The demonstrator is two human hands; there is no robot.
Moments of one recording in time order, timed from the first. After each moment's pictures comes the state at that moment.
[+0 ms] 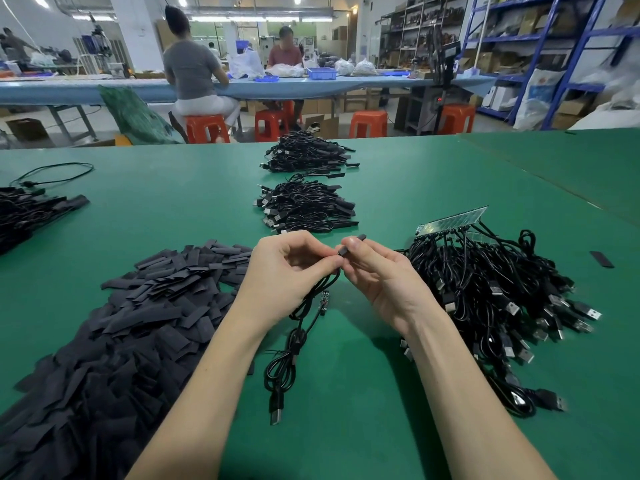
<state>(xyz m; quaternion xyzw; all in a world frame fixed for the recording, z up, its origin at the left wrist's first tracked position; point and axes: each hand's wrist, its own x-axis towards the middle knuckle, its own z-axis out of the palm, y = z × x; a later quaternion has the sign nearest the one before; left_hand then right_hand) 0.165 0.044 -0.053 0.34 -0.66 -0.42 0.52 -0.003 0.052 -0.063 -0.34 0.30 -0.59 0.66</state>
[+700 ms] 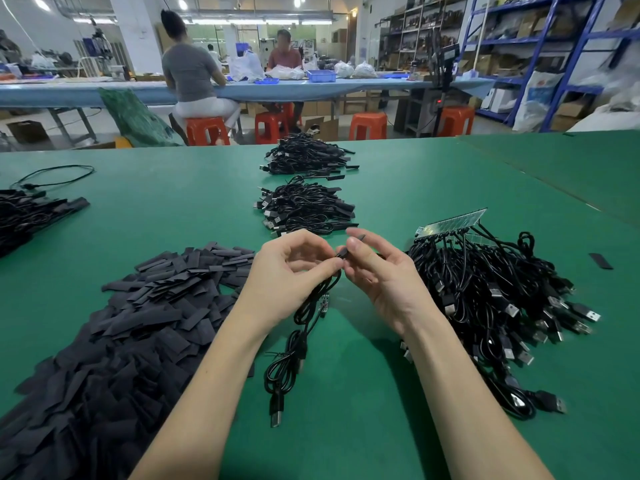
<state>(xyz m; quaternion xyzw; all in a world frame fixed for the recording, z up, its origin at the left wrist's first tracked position) 0.166 0.042 -0.053 0.37 -0.66 -0.41 0.51 -0.001 0.051 -0.064 -0.36 0.33 -0.62 0.62</state>
